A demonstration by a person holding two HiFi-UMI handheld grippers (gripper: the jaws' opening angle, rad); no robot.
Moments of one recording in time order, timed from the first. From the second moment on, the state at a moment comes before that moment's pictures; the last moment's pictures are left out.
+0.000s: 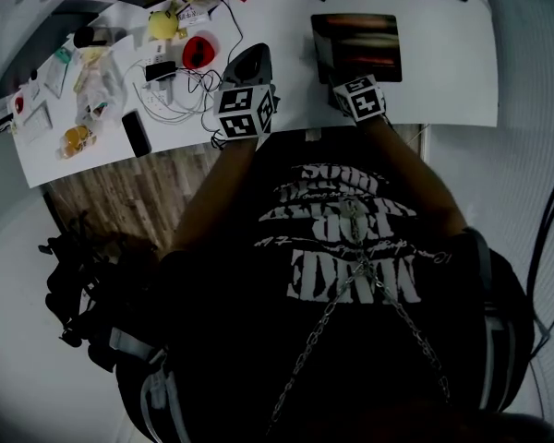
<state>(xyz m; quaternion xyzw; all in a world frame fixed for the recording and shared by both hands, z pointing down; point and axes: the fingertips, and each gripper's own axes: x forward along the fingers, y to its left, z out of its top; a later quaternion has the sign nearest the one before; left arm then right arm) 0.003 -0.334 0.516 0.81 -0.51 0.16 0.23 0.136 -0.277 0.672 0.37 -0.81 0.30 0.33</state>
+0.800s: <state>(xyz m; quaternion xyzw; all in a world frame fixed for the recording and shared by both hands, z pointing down) 0.042 -0.321 0.519 0.81 -0.51 0.16 0.24 0.395 -0.259 0.689 0.53 -0.73 0.29 0.30</state>
